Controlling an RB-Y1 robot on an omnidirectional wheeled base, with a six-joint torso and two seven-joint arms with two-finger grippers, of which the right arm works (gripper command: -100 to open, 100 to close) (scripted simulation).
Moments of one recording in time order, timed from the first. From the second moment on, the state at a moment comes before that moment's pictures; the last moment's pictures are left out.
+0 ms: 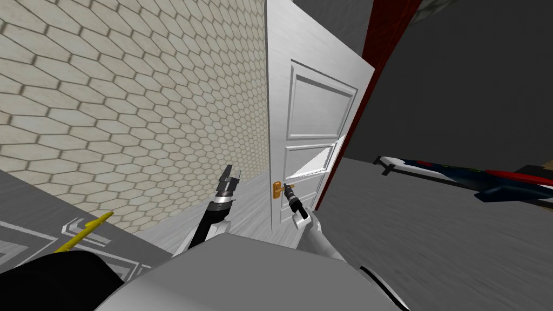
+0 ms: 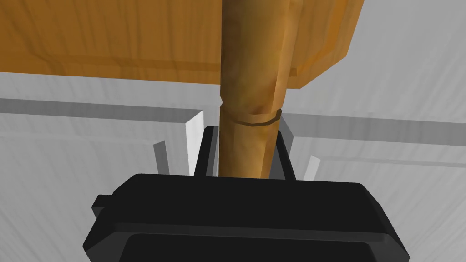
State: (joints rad) arm -0.27 -0.14 0.47 -1.03 -0.12 -0.35 -0.13
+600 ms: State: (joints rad) arm -0.28 -0.17 0.39 -1.02 -0.15 -0.36 -0.12
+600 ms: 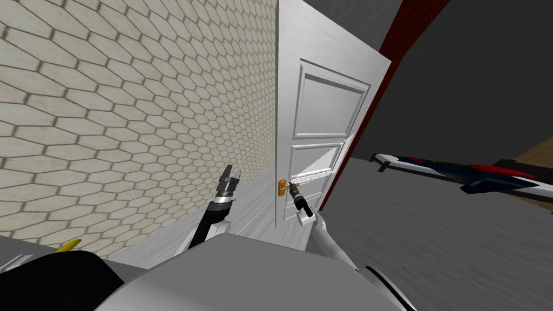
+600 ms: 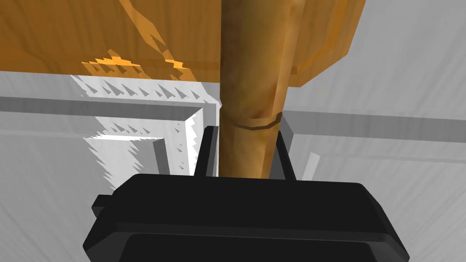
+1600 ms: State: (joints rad) arm -0.30 -0.17 0.27 -0.96 -0.16 -0.36 -0.09
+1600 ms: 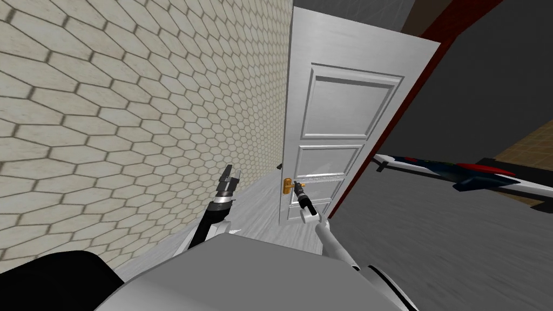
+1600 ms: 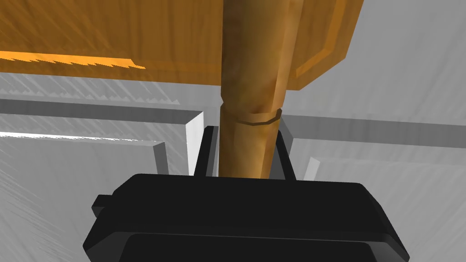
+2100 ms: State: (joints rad) arm -0.30 -0.16 0.20 -0.94 -0.16 -0.37 -0.07
